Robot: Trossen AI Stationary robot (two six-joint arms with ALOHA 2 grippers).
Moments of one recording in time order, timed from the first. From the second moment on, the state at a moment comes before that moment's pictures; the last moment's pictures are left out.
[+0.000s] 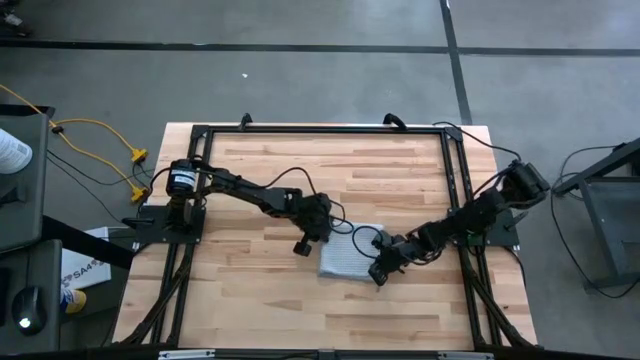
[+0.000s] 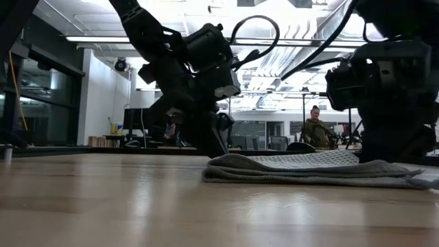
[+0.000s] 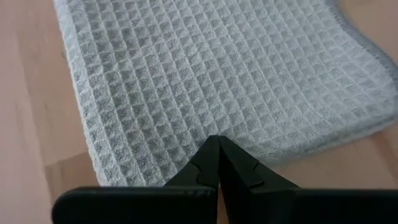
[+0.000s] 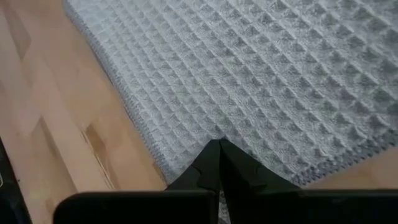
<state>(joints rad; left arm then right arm) 0.01 1.94 1.10 -0.07 0.30 0.31 0.42 1.58 0.59 -0.02 0.12 1.20</state>
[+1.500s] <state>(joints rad) -0.25 1.95 1.18 -0.25 -0.08 -0.07 -0.08 1.59 0.59 -0.02 -0.11 0.54</state>
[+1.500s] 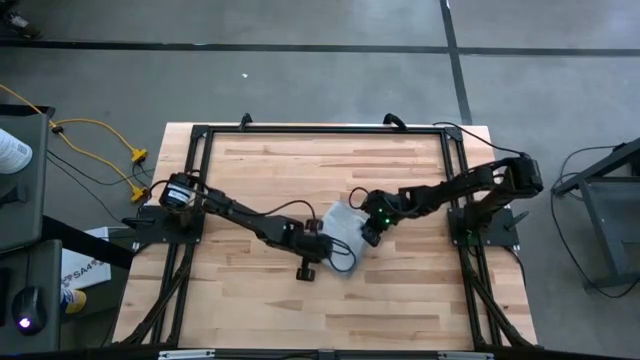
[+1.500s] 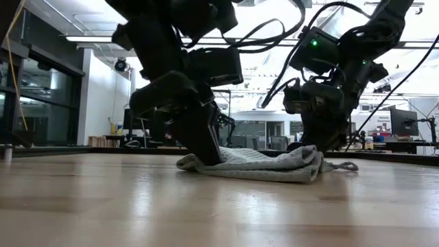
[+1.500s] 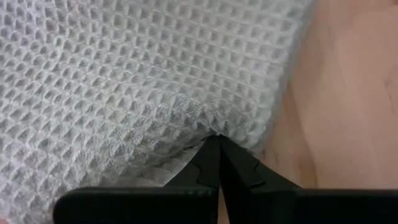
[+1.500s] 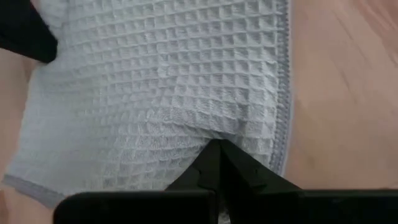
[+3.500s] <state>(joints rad) -0.27 1.98 1.22 -0.13 -0.07 -0.14 -0.16 1.68 0.79 -0.18 -0.32 0.28</state>
